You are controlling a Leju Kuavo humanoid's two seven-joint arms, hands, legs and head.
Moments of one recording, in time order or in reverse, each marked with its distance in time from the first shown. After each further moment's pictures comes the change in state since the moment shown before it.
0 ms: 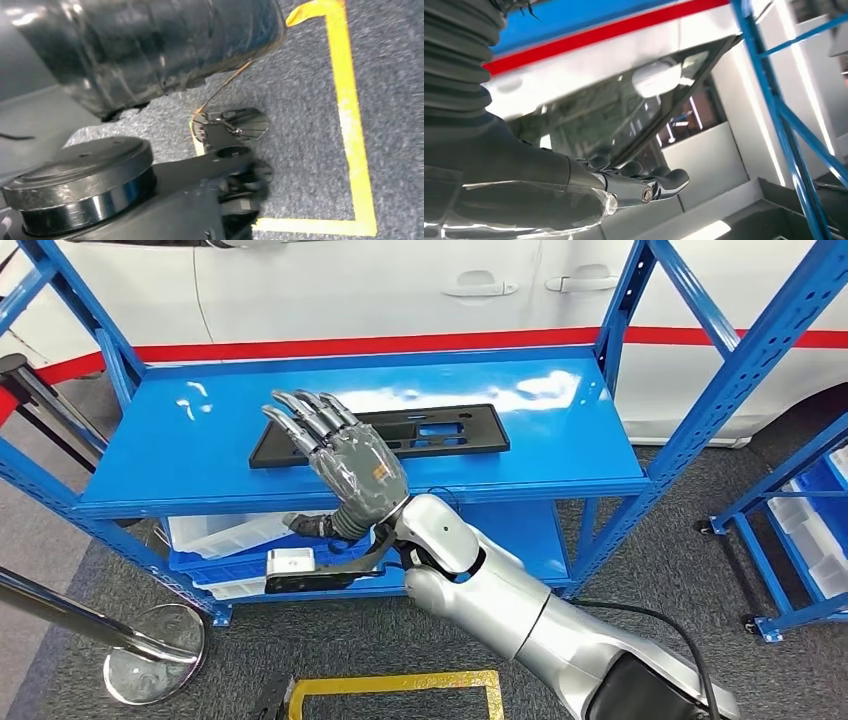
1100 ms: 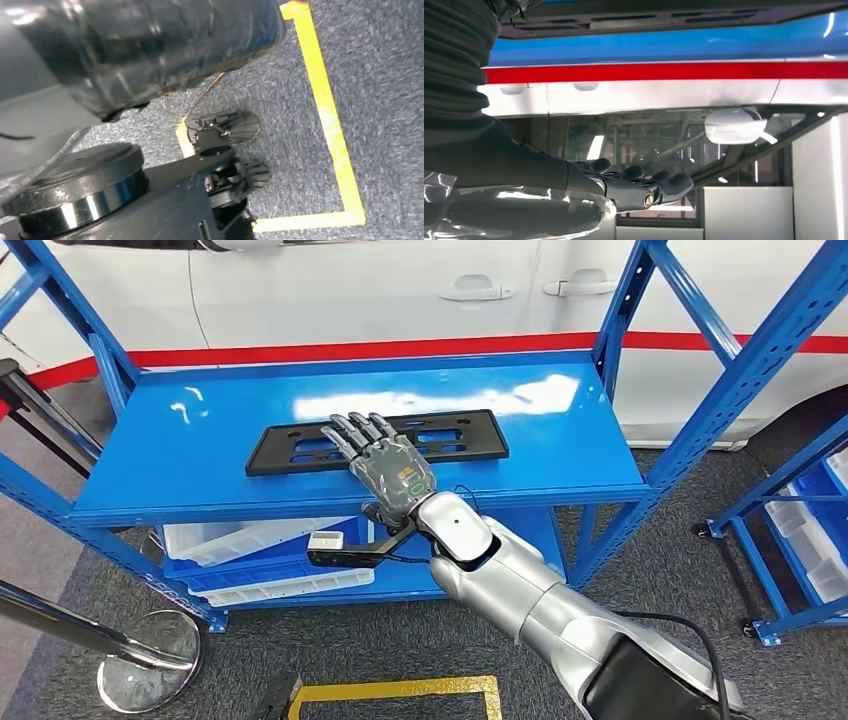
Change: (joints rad) left arm -0.003 -0.001 -0.045 0.000 -0.036 -0.020 -0.039; right arm -0.041 0.001 0.005 0.290 0.163 0.077 0.090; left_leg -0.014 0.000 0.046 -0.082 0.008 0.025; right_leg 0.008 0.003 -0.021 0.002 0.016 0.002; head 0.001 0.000
